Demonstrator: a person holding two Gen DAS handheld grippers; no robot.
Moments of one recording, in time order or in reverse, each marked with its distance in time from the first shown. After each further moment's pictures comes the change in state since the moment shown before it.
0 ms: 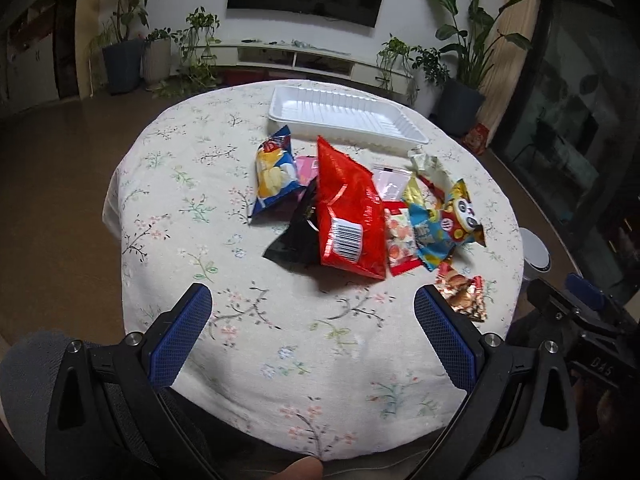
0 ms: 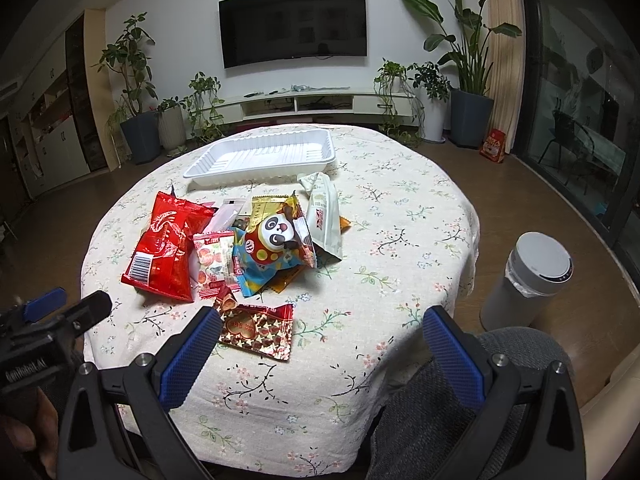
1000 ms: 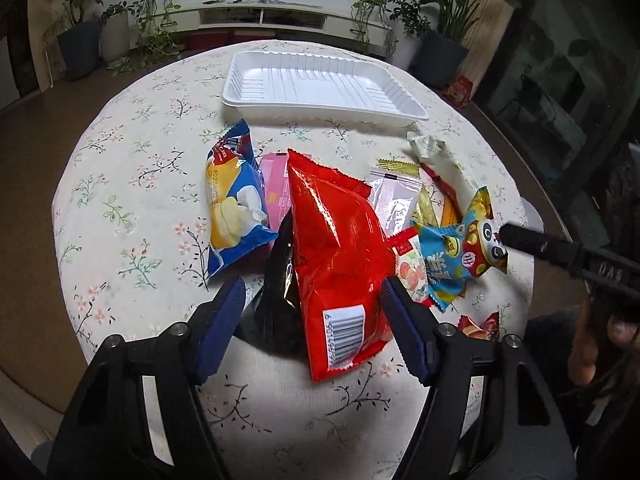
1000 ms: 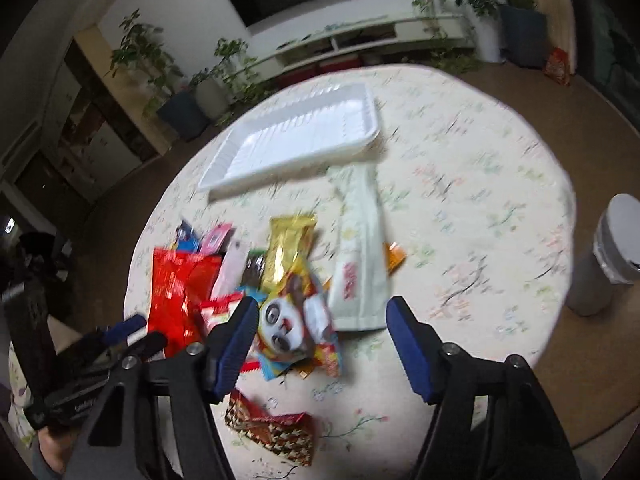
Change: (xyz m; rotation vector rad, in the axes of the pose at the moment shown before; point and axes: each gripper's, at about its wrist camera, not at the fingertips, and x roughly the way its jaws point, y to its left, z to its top) left arm 0.084 -0.008 0.075 0.076 0.205 -0.082; right arm 0.106 -0.036 0.088 0.129 0.280 0.320
